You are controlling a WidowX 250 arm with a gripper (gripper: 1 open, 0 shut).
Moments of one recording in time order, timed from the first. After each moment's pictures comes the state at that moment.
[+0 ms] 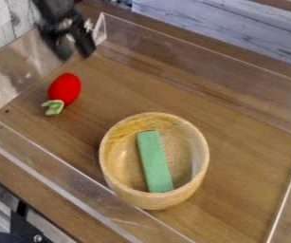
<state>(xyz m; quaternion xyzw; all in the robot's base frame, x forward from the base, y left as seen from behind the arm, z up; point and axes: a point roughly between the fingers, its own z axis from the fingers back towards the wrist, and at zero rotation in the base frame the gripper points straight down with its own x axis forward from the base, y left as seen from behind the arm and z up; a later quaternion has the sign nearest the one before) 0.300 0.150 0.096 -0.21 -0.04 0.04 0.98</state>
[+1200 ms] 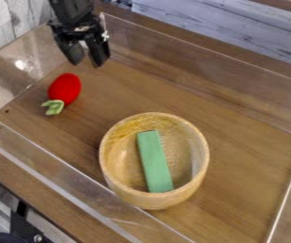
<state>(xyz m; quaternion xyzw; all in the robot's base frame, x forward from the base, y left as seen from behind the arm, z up) 0.293 0.160 0.073 -0.13 -0.07 0.04 0.99</state>
